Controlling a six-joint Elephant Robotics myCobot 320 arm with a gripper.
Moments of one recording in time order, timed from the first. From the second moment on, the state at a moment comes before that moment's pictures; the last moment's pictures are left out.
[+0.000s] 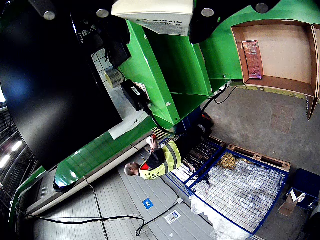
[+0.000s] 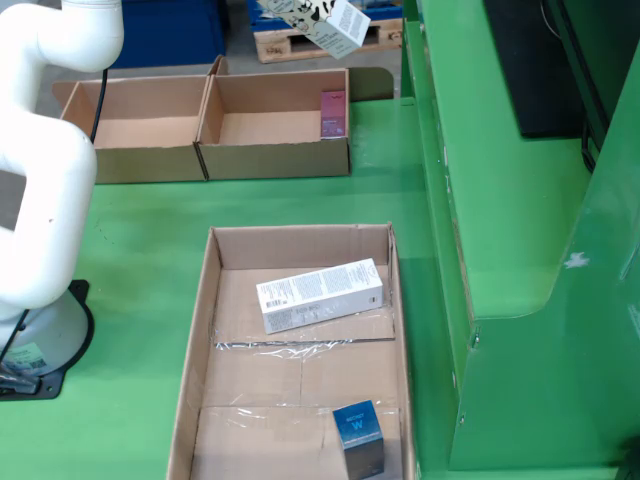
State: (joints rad) arm 1.15 -0.87 -0.03 0.50 0.96 -0.71
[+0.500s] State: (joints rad) arm 1.23 -0.92 -0.03 0.50 0.96 -0.84
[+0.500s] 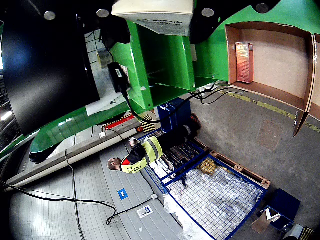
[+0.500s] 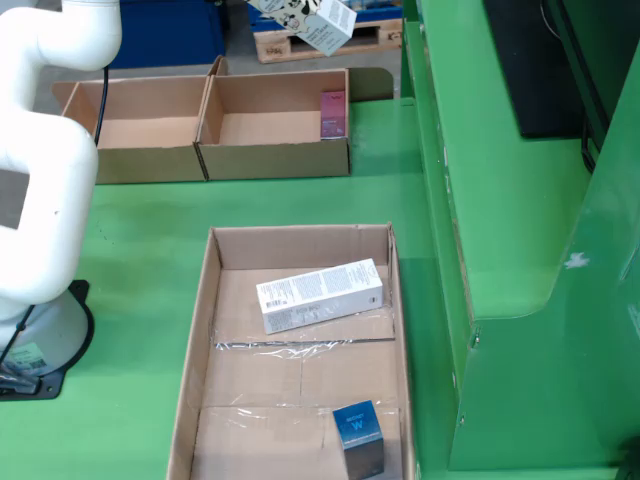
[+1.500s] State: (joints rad) arm 1.40 -1.05 -0.03 0.50 0.96 -0.98
